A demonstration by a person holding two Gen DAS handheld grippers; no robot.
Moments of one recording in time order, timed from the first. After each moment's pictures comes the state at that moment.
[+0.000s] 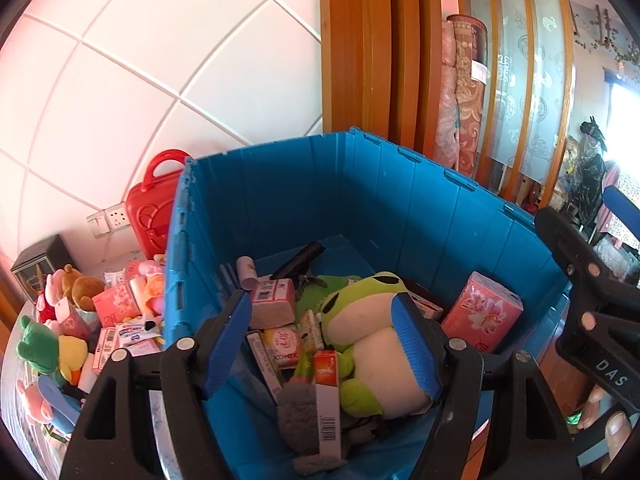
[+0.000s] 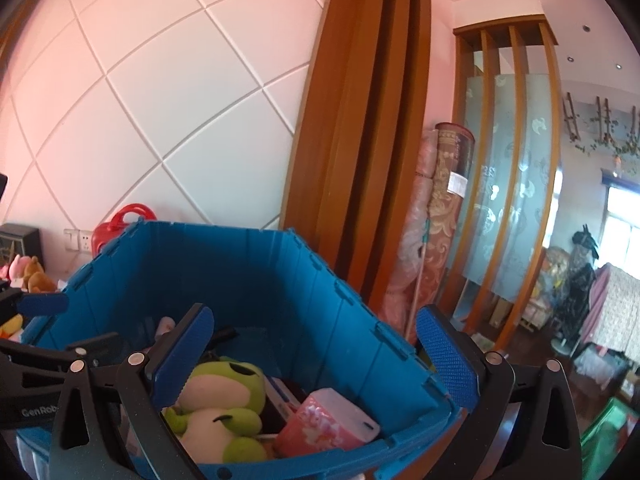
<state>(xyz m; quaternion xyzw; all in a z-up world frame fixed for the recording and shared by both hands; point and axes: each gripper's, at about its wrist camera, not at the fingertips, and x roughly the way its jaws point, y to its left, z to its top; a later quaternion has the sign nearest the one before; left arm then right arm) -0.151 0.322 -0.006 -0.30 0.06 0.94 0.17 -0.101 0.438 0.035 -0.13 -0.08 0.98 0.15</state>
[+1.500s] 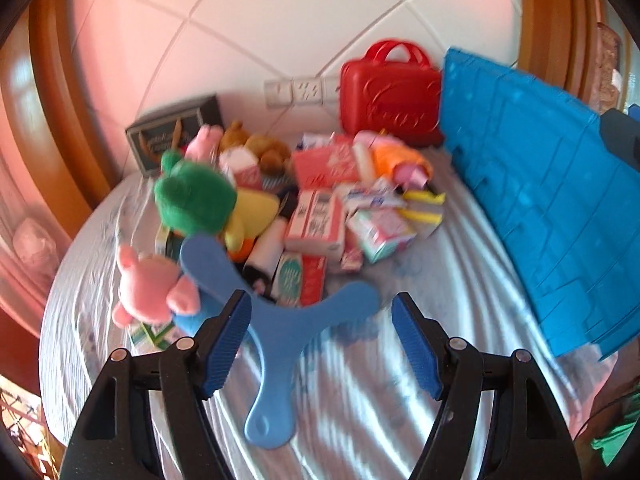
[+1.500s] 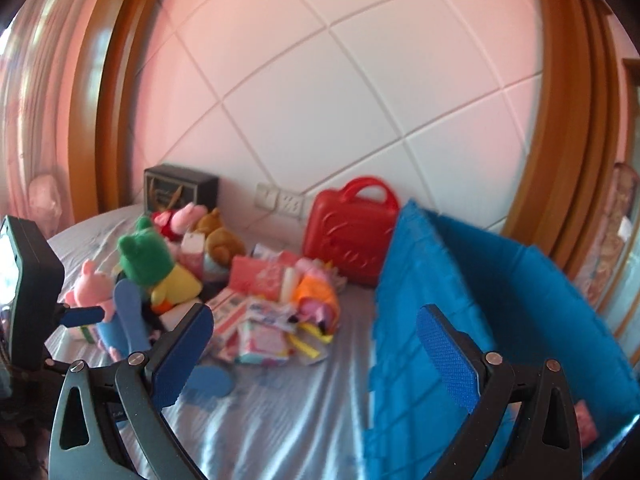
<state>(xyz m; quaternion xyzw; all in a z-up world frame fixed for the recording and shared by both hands) -0.146 -0.040 -0.148 -0.41 0.01 0.91 -0.02 -0.149 0.096 -0.026 -0.22 -0.14 0.96 -0.13</state>
